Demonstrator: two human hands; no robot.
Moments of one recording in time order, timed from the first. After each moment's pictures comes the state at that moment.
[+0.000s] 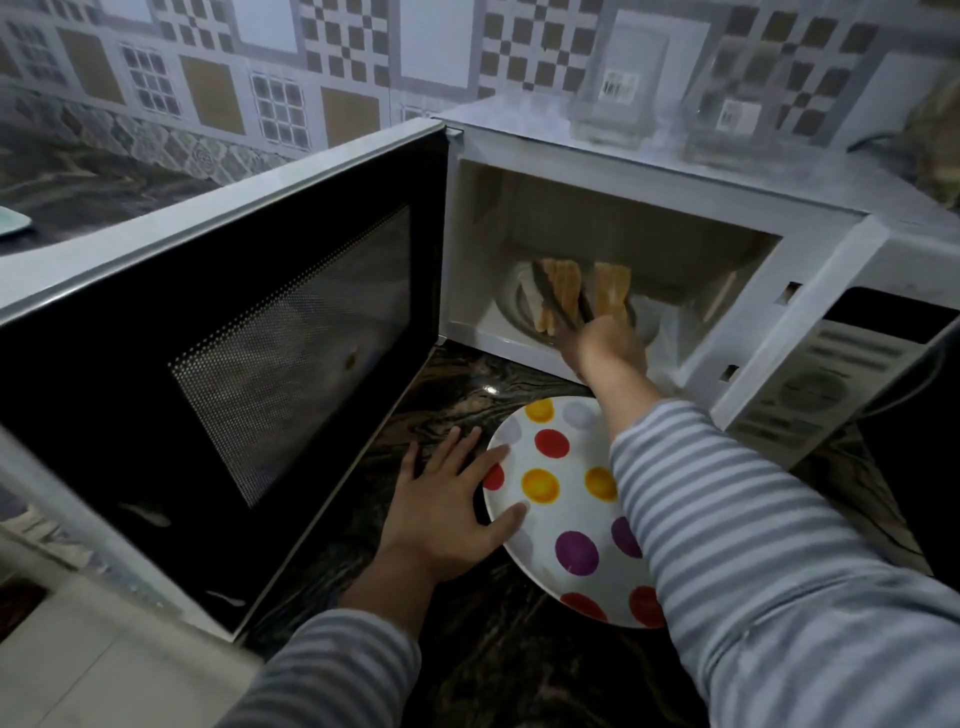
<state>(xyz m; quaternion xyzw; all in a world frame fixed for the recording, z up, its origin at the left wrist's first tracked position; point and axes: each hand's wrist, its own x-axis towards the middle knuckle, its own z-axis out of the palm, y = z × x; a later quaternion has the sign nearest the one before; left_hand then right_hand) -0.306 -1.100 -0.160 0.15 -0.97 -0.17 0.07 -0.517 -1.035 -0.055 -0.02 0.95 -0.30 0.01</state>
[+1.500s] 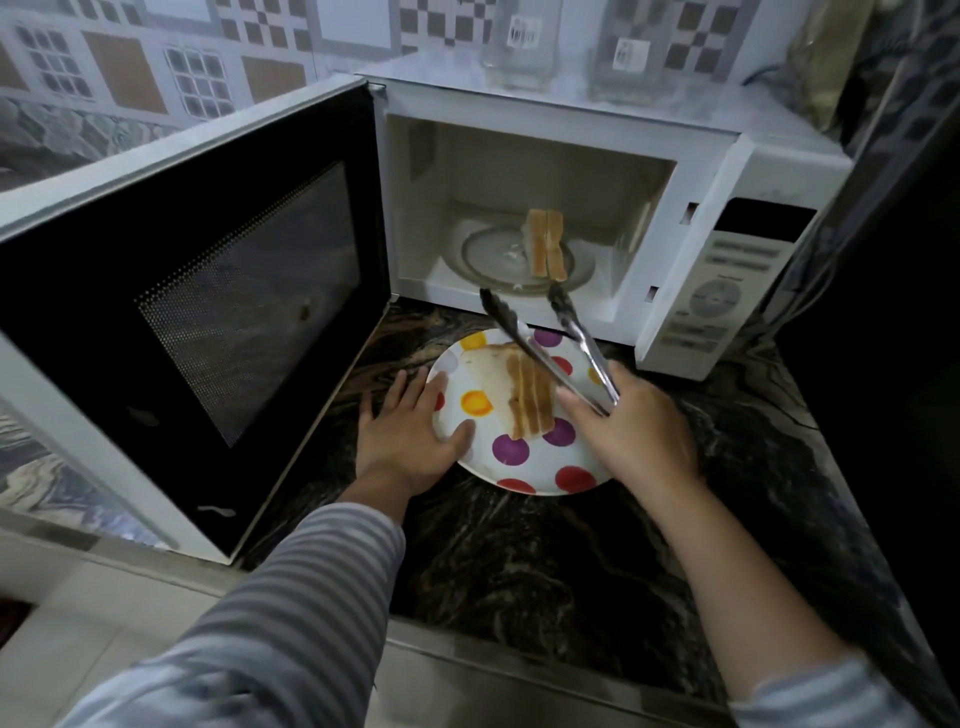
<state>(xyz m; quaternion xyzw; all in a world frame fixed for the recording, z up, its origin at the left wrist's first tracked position) -0.308 -1.097 -0.154 0.21 -0.97 -0.14 0.04 -0.363 -0.886 -0.064 -0.14 0.96 -0.25 -0.01</state>
